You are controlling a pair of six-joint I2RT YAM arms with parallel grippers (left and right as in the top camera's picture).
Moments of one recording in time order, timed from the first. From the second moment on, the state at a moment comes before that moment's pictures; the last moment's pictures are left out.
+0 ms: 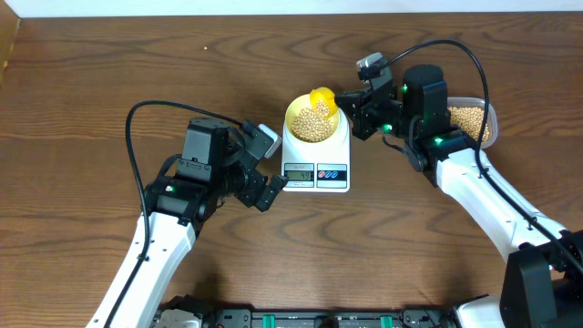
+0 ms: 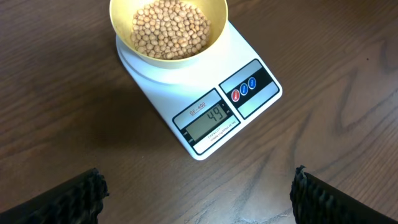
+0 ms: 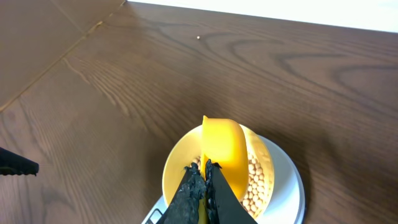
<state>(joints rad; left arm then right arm) -0.27 1.18 0.89 -0.63 0.38 0.30 0.32 1.59 1.03 0.07 -0.55 0.10</state>
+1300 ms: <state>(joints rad) -0.27 1.18 0.89 -0.63 0.38 0.30 0.31 1.60 1.03 0.08 -0.53 0.10</state>
